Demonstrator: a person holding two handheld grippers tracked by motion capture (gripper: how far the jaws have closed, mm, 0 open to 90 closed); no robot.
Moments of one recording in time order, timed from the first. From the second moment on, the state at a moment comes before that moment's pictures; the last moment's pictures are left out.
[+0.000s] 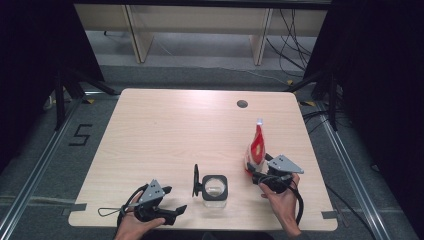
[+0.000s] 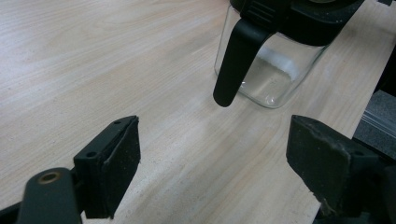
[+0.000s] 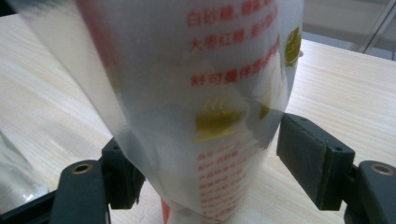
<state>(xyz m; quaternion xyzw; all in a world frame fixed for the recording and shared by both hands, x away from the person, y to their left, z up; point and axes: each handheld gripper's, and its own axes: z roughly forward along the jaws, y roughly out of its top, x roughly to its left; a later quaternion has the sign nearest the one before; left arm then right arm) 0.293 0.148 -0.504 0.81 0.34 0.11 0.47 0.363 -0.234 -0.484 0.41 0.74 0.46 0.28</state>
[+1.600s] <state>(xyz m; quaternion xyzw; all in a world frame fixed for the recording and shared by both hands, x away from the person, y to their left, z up) 0.292 0.146 -0.504 0.81 0.34 0.11 0.47 0.365 -0.246 -0.496 0.40 0.73 0.47 0.27</state>
